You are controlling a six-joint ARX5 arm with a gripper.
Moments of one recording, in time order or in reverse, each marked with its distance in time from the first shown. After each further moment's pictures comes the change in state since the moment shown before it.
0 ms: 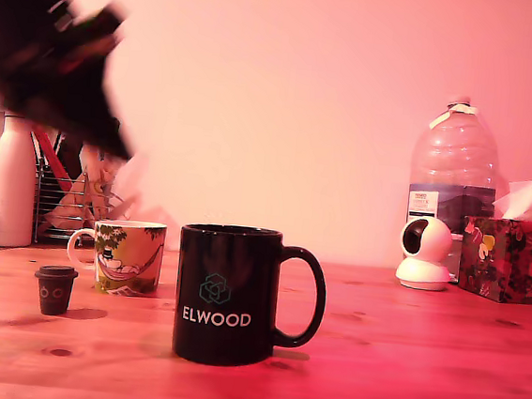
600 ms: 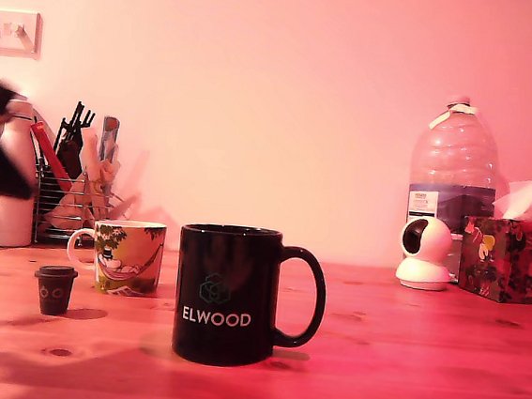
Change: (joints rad) arm 0.194 -0.182 -0.392 0.401 0.007 -0.080
